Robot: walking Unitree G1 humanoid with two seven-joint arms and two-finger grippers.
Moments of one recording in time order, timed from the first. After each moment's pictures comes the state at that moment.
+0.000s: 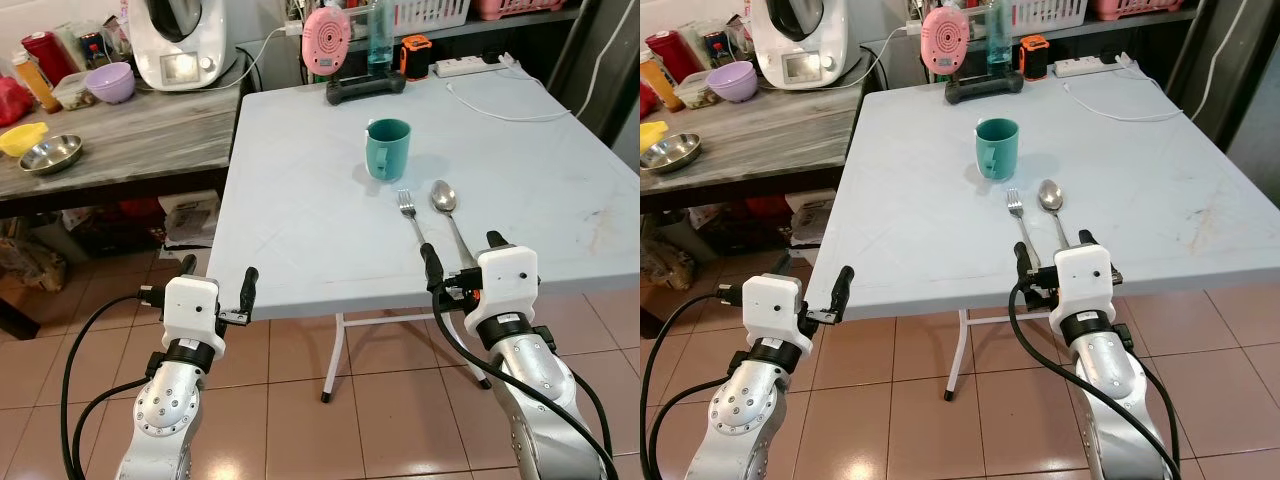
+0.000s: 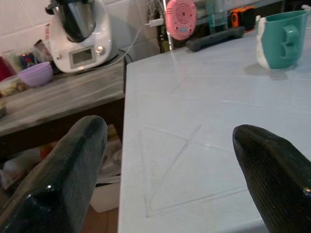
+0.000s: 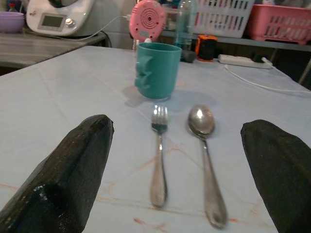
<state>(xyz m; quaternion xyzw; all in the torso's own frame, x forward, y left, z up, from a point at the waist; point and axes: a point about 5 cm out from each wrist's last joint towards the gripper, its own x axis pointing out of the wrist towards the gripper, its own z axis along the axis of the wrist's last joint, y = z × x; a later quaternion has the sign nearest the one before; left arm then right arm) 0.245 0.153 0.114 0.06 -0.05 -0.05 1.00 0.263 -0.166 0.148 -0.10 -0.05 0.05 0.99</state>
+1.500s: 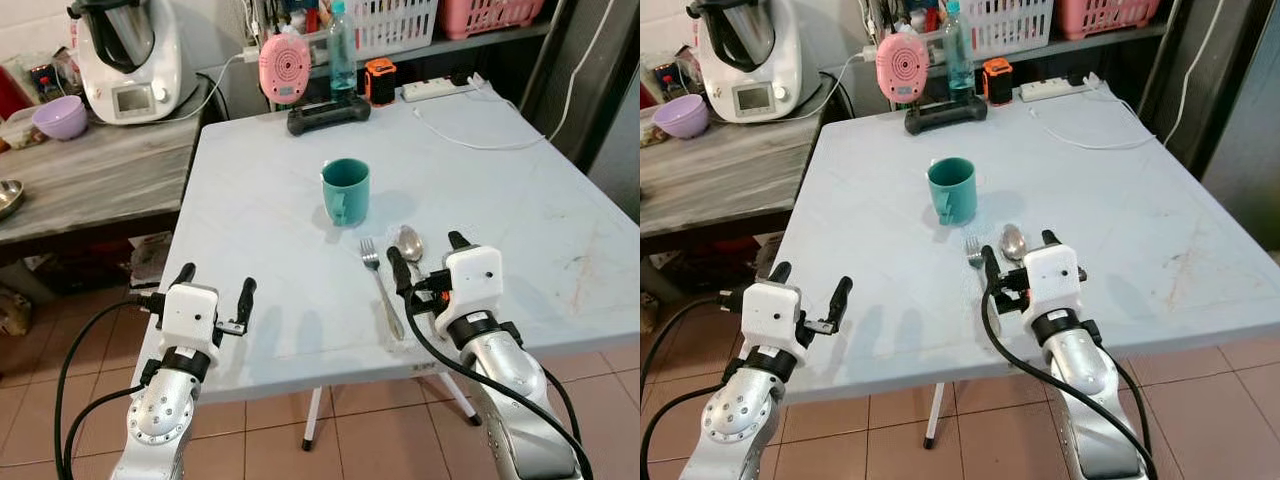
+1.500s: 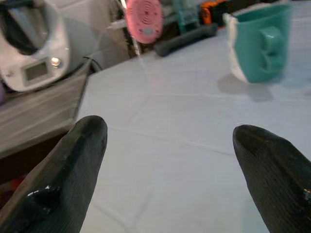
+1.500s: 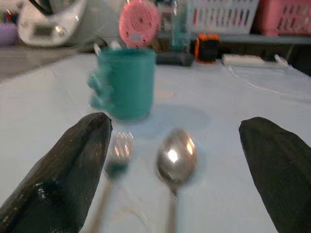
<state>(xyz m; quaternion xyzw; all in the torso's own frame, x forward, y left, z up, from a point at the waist) 0.239 0.150 0.108 0.08 -0.03 -0.07 0.99 0.265 -0.144 0.143 -0.08 -0.05 0.11 0.99</state>
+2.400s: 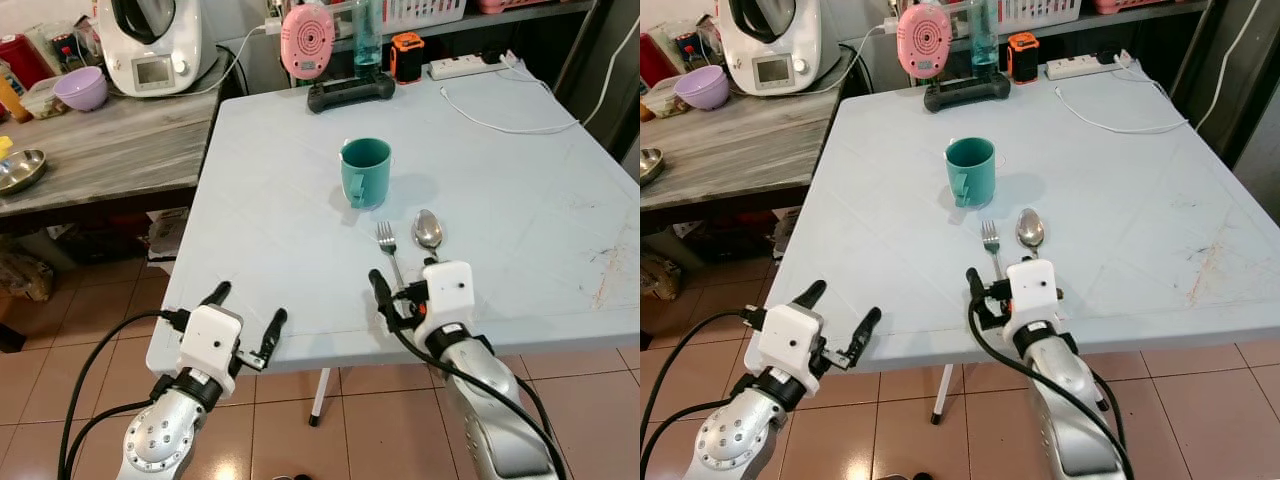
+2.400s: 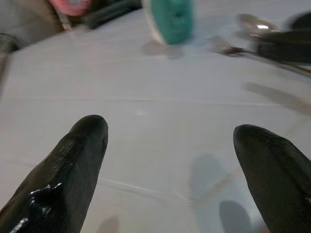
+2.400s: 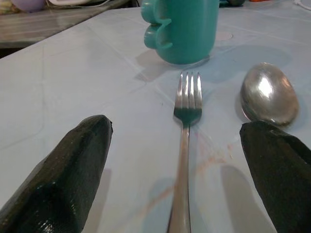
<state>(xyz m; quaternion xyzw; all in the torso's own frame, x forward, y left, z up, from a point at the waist) 0.212 0.136 0.106 0.08 0.00 -0.24 0.97 0.280 -0.115 0.118 -0.03 0.03 0.13 0.99</state>
